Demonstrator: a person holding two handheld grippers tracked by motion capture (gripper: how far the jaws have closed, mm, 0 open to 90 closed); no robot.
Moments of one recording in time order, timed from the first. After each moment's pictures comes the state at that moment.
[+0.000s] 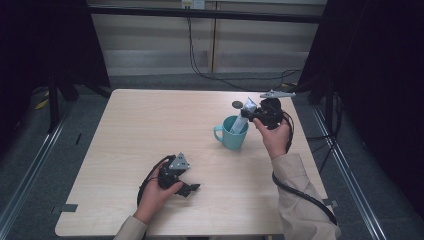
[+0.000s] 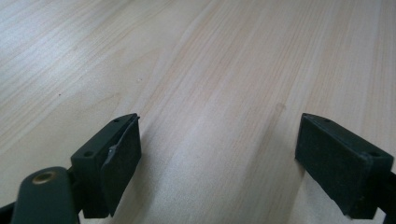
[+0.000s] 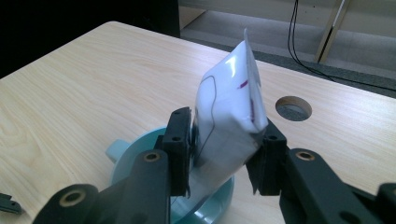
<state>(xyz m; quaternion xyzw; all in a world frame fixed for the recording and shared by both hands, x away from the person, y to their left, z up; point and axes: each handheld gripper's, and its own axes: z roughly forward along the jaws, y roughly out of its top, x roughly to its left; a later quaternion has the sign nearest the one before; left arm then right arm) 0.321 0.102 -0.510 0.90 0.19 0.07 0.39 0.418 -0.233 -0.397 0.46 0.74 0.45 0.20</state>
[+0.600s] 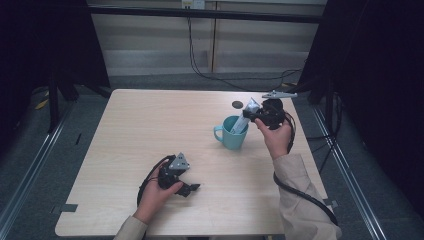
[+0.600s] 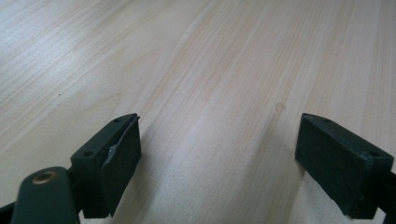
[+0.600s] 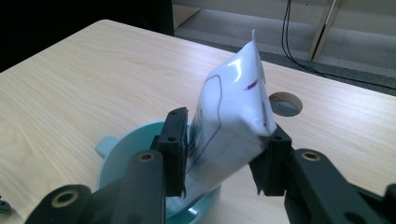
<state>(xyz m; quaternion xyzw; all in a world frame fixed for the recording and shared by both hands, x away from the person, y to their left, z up) 0.321 0.102 -0.510 0.90 0.19 0.07 0.39 0.418 -0.238 -0.399 0.47 0.74 0.45 0.20</state>
